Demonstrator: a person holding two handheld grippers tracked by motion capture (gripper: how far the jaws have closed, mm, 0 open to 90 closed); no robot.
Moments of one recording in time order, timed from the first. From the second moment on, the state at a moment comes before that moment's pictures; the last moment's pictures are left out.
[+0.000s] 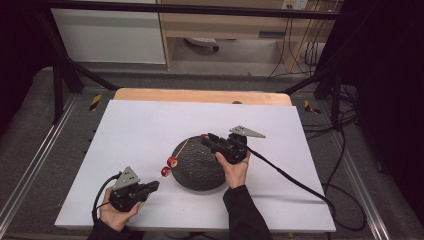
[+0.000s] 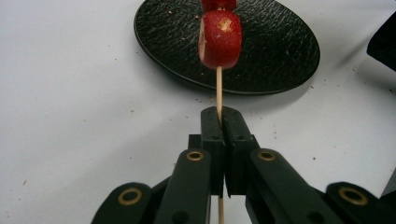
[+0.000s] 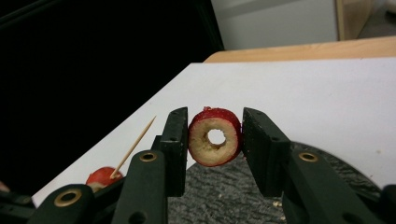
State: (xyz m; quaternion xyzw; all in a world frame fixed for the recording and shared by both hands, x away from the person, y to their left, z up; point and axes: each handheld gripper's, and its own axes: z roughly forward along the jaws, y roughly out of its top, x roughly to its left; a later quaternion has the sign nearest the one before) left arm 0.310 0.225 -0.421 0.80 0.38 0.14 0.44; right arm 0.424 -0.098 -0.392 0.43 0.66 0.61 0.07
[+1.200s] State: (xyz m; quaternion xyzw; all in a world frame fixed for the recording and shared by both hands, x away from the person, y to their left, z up) left arm 0.306 0.202 -0.424 0.79 0.40 0.08 0.45; right arm 0.422 -0.088 -0.403 0.40 0.63 0.66 0.10
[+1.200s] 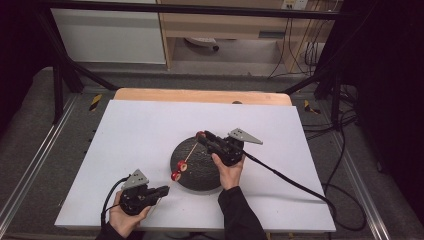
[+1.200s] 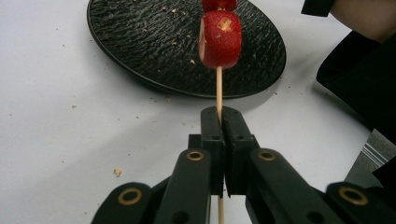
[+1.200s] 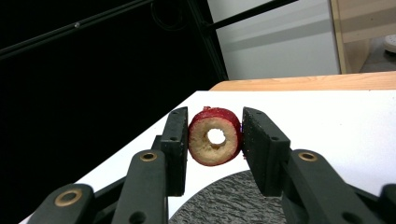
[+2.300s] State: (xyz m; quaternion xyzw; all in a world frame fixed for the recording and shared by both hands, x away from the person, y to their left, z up) left arm 0.306 0.201 -0.425 0.79 0.40 0.08 0.45; right arm 0.421 -0.086 -0.405 0.40 0.62 0.66 0.09
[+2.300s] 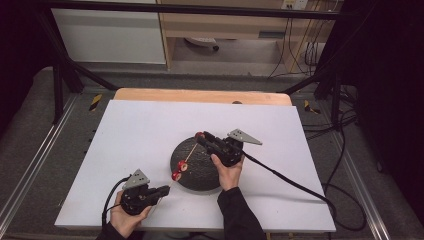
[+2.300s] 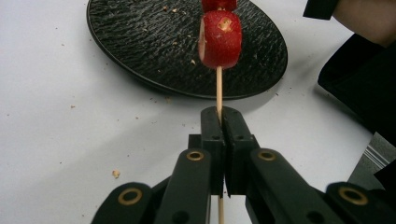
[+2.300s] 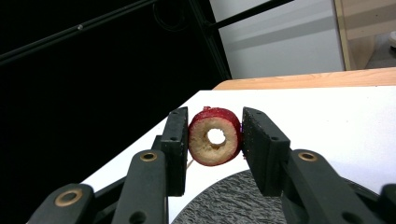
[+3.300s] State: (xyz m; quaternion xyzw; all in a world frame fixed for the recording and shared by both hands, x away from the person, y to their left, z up) left arm 0.302 0.178 -0.429 0.75 0.45 0.07 0.48; right arm 0.405 -0.080 -0.411 0.40 0.63 0.66 0.07
